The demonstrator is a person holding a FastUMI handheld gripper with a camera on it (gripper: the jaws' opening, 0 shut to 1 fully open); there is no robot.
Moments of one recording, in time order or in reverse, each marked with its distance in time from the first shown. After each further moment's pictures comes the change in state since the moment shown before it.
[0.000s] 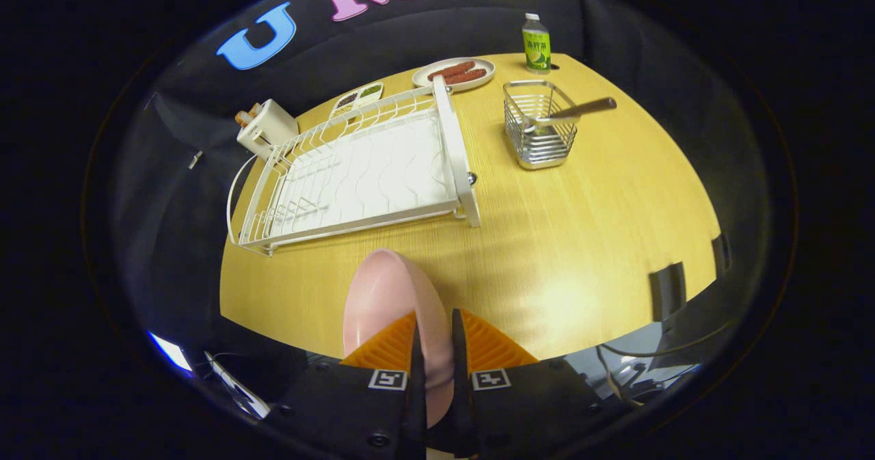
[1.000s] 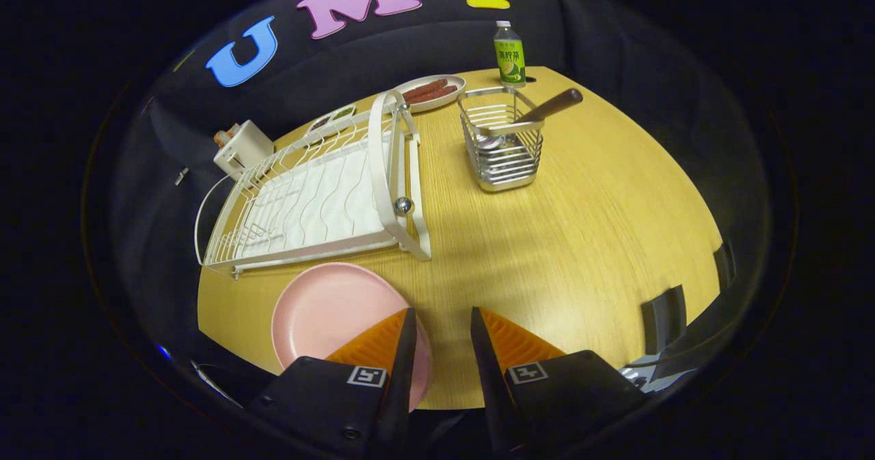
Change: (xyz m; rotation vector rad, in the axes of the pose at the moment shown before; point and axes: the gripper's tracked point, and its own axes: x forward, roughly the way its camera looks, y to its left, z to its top) arm 0.007 -0.062 0.049 -0.062 -0.178 -0.066
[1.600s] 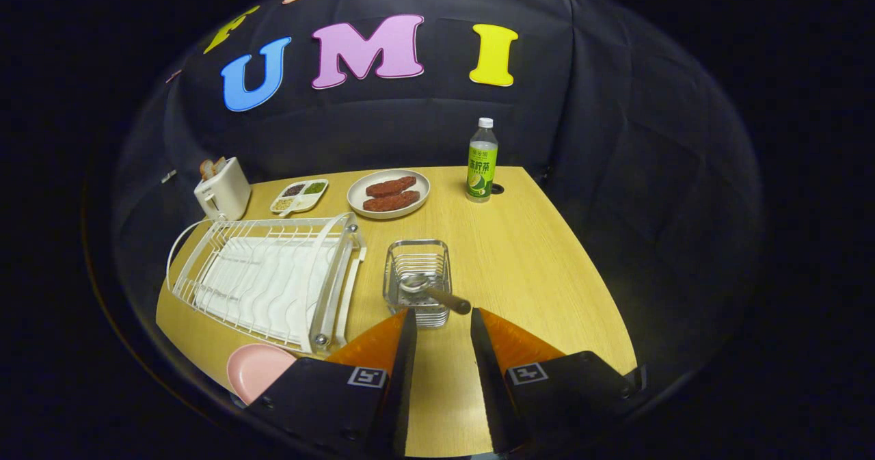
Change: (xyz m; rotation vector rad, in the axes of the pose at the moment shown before) arm -0.004 -0.084 0.159 -0.201 -0.270 -0.138
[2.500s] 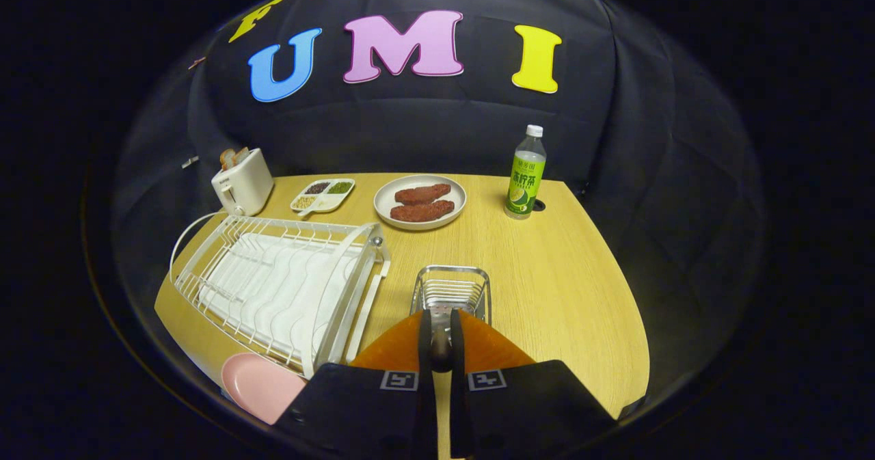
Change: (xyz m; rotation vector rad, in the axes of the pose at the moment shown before) arm 0.029 0.036 0.034 -0.069 -0.045 0.118
